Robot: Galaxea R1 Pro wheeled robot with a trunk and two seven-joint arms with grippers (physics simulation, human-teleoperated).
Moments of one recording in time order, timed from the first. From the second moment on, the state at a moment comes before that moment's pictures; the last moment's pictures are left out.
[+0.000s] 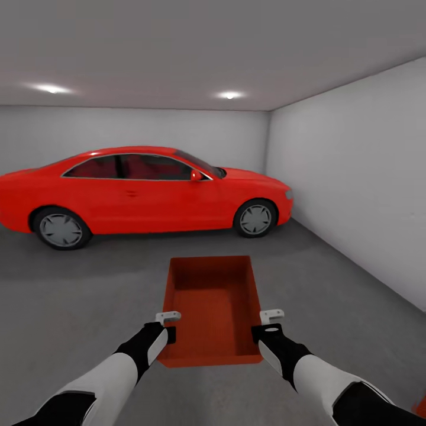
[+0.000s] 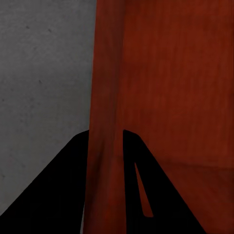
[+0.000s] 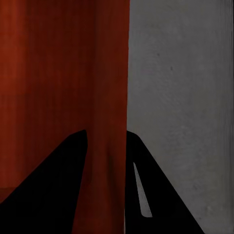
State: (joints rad) left arm -0.78 -0.14 0.00 -0.28 0.13 0.37 0.26; right arm -0.79 0.08 0.57 -0.21 -0.45 0.17 -0.31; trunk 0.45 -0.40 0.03
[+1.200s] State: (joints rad) left arm -0.78 -0.14 0.00 -0.28 0.13 0.37 0.26; right arm -0.79 0.08 0.57 -0.21 -0.45 0.17 -0.30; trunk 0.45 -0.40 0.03
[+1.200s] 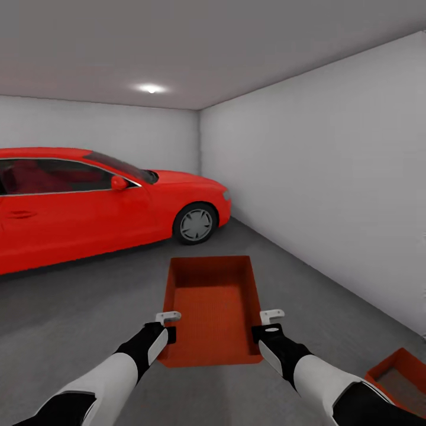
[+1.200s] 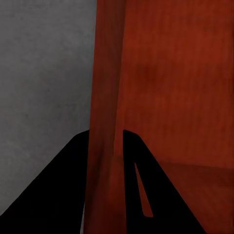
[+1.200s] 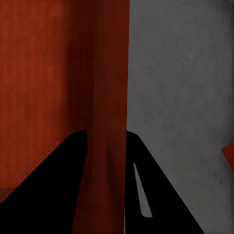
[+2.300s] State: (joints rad) left arm -0.78 -0.14 0.00 -0.28 0.13 0.37 0.26; right arm -0.79 0.08 0.57 -0.21 -0.45 0.17 -0.30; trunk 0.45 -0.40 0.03
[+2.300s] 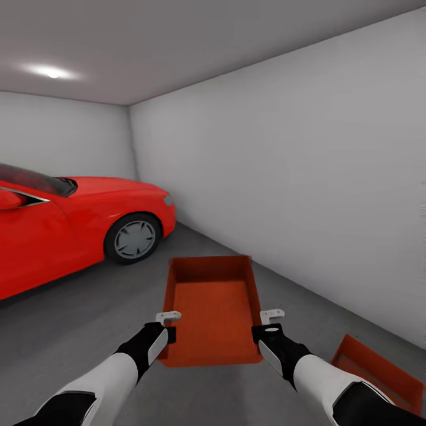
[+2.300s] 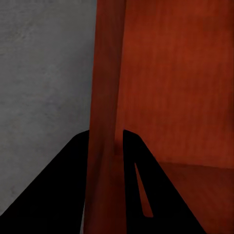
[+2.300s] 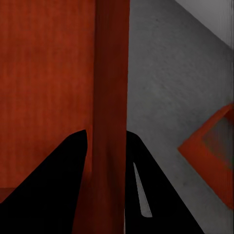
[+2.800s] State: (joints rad) left arm -0.78 -0.14 0.00 -0.28 0.13 0.37 0.26; right arm -0.79 0.08 0.57 -0.21 -0.45 0.17 -0.30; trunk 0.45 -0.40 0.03
